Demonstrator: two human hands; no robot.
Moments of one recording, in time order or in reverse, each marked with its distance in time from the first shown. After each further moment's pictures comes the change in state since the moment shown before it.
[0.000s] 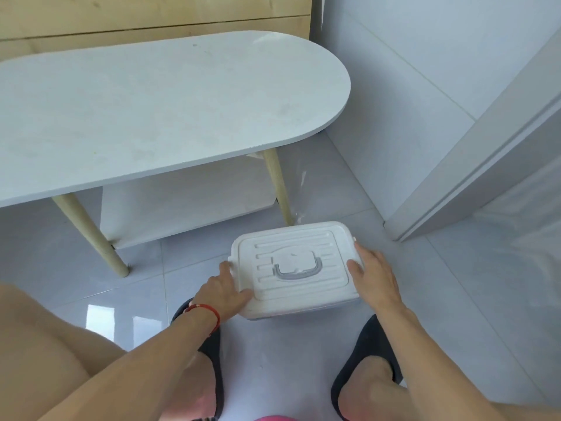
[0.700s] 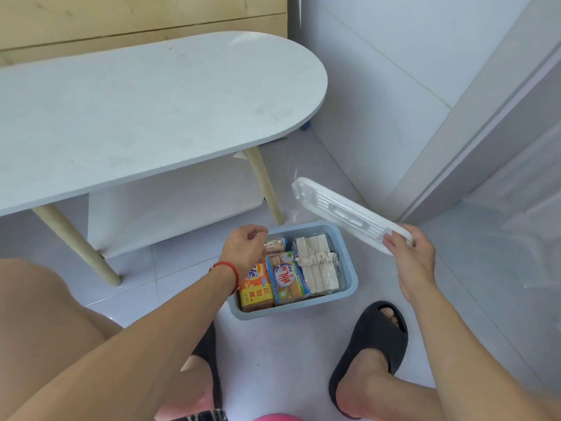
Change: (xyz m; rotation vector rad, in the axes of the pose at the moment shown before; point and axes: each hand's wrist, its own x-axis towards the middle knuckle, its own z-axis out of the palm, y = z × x) left_hand 0.010 0.097 -0.025 -0.627 0.057 0.113; right_hand 0.018 0.042 -0.055 0.970 0.332 0.184
